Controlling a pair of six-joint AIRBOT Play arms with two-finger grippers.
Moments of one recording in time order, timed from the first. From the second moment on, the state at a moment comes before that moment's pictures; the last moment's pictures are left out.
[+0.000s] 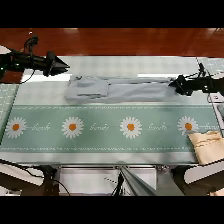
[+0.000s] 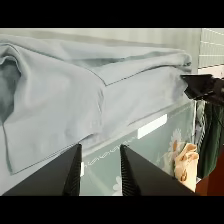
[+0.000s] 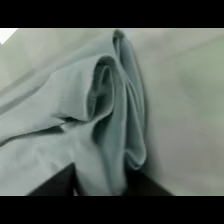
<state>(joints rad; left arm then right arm) 0.20 -1.73 1.57 0.57 -1.34 -1.27 -0.35 -1.78 1.29 -0.79 0.96 1.29</state>
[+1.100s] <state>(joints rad) -0.46 -1.77 1.52 0.60 -0.98 -1.25 -0.08 -1.03 1.29 -1.14 1.25 1.53</state>
